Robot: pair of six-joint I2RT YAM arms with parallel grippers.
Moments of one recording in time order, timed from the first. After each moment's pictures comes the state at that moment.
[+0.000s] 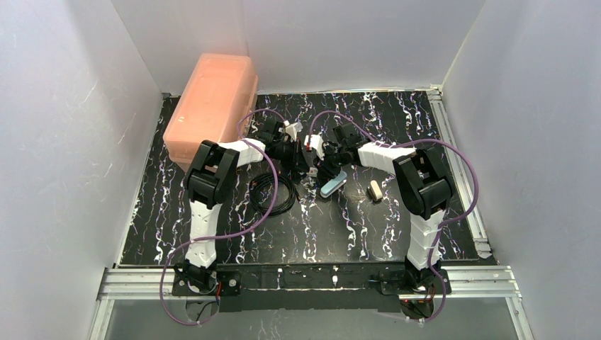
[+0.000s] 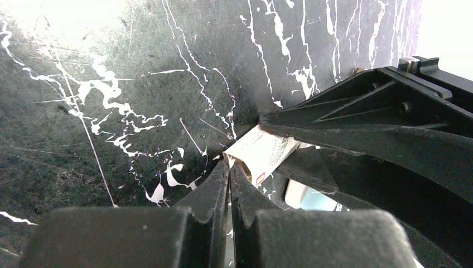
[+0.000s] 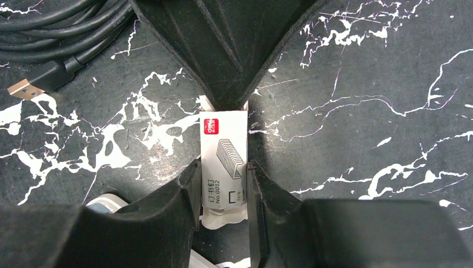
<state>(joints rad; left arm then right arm) -0.42 2.18 1.39 -0.14 0.69 -0.38 0.50 1.97 1.23 -0.23 -0.58 -0.71</state>
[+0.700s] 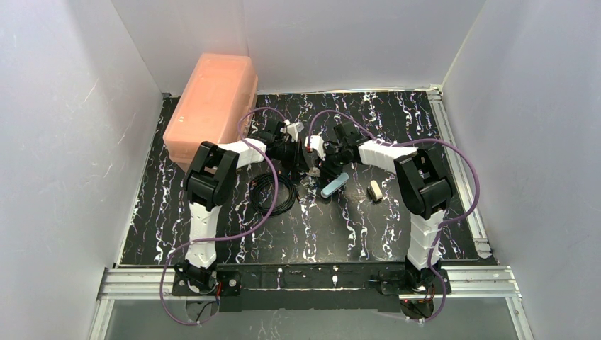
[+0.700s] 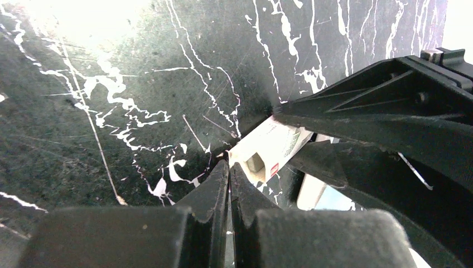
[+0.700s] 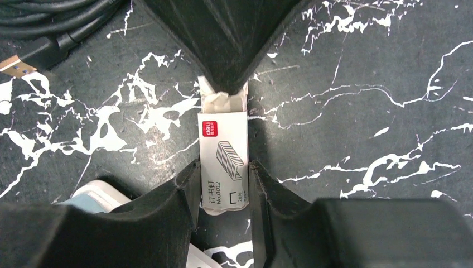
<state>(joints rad) -0.44 2.15 1.39 -0.16 0.61 -0.35 0.50 1.97 1.26 -0.30 -0.56 -0.77</state>
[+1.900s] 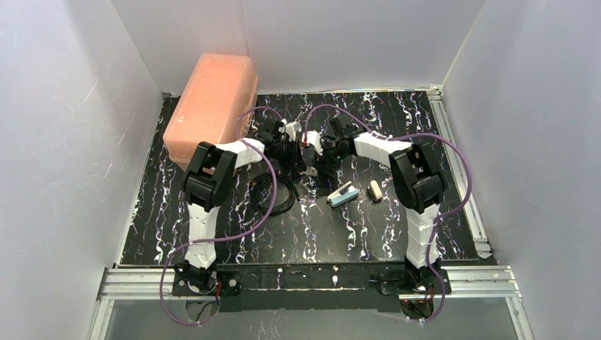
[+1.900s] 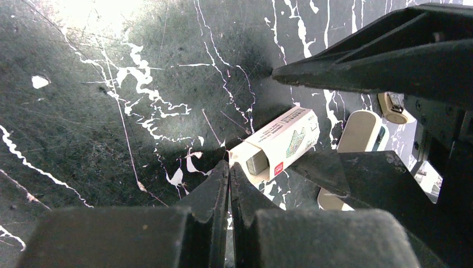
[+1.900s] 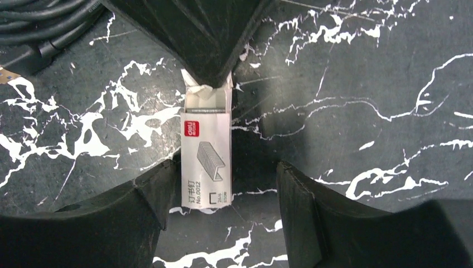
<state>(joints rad) -0.43 2.13 1.38 -0.18 0.56 -0.35 0.49 2.05 1.41 -0.45 -0.57 -0.81</state>
